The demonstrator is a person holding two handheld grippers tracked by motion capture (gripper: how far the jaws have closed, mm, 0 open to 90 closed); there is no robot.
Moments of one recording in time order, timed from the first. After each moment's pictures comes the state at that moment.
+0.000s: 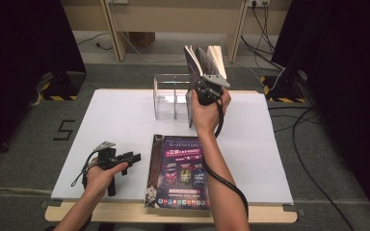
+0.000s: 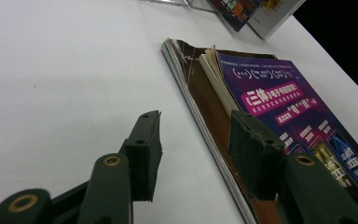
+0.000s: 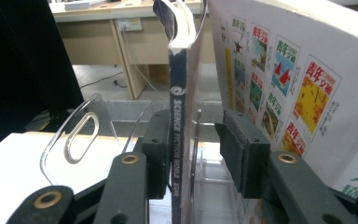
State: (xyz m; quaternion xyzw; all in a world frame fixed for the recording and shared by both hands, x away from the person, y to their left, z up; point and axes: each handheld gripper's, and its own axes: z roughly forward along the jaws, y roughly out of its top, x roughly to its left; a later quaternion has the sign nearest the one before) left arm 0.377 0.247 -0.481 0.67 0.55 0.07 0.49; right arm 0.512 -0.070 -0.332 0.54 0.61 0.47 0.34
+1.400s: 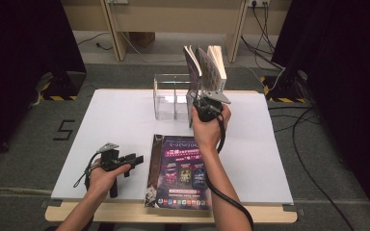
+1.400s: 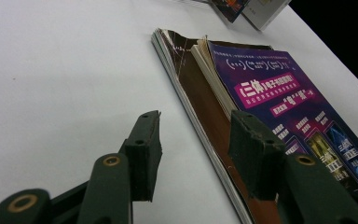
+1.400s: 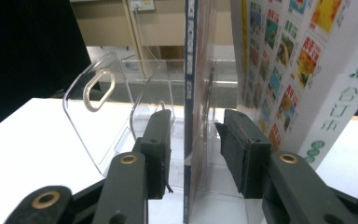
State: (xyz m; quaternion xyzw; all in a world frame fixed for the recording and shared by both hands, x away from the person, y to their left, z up) left arm 0.374 0.240 -0.484 0.68 0.54 0.07 0.48; right arm 0.477 -0.074 -0.361 0.53 0.64 0.46 0.30
